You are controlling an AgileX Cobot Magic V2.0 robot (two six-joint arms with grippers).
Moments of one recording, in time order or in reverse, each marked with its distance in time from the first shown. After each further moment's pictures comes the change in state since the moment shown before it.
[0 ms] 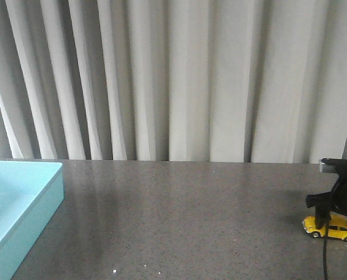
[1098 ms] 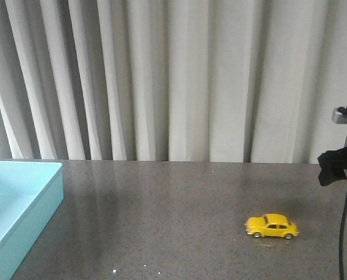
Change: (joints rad) left arm 0.000 0.009 0.000 0.000 0.003 0.000; right arm 0.009 -0.285 0.017 0.145 0.038 -0.202
